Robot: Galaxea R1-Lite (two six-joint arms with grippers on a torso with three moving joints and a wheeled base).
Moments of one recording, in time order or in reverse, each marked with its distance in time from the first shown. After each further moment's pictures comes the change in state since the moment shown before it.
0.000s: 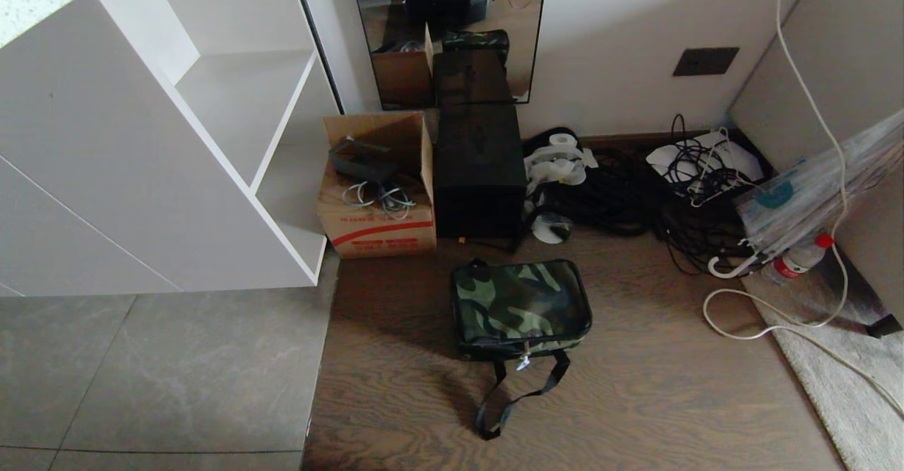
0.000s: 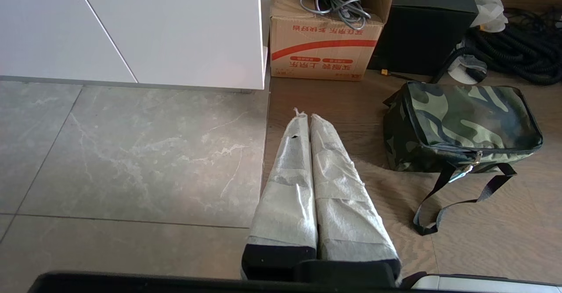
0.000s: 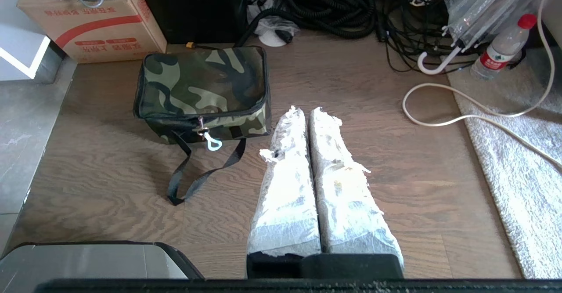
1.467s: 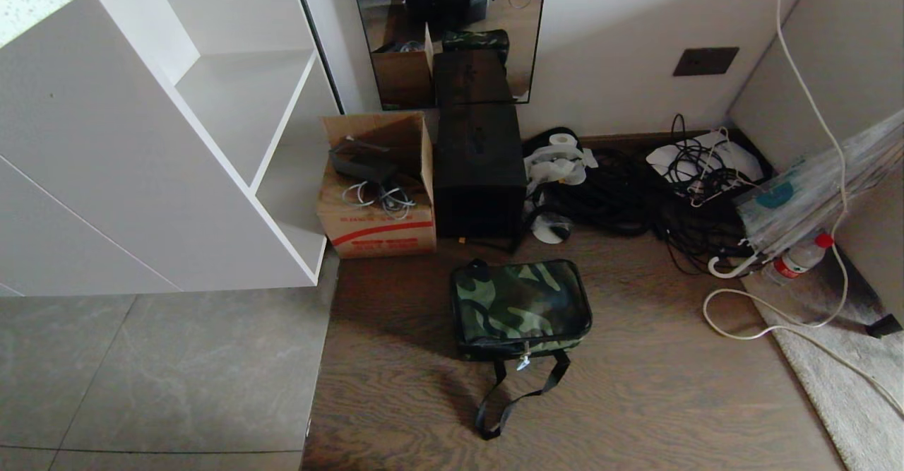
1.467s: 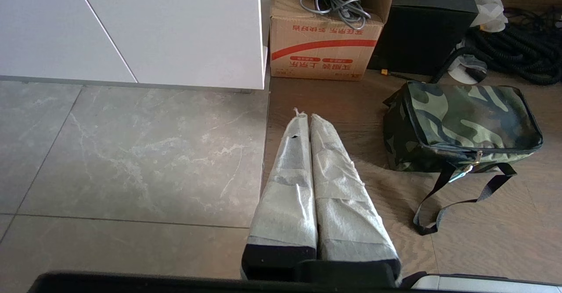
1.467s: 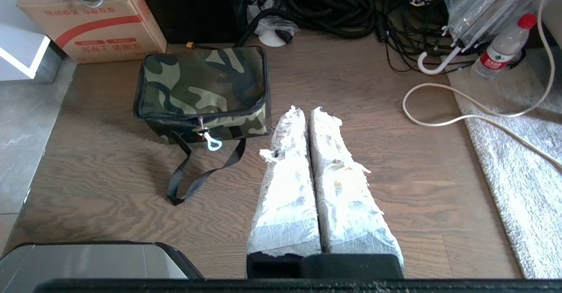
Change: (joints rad) left arm 0.000 0.000 0.000 0.000 0.000 0.000; right arm 0.000 0.000 0.000 -0.001 0.000 0.000
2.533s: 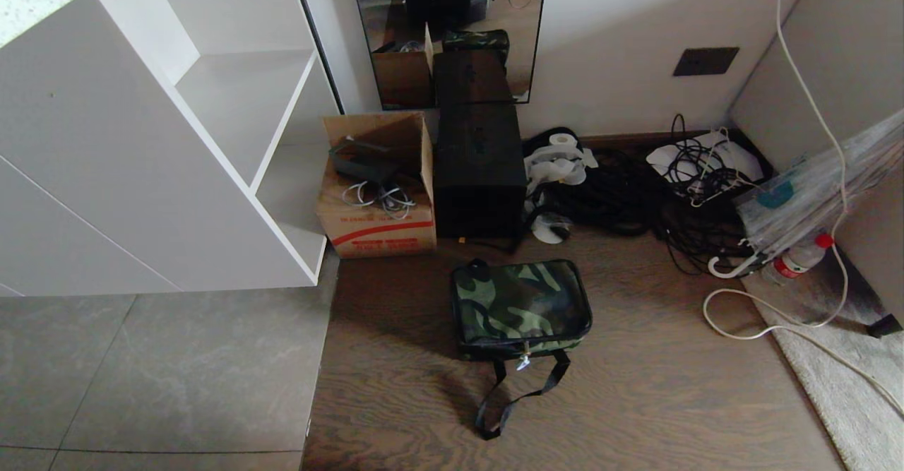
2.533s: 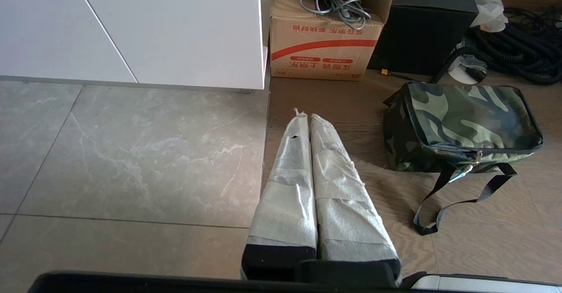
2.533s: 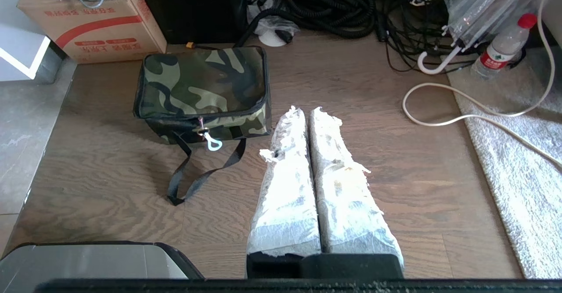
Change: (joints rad) left arm 0.000 0.000 0.000 0.000 0.000 0.000; right arm 0.000 0.000 0.000 0.001 0.000 0.001
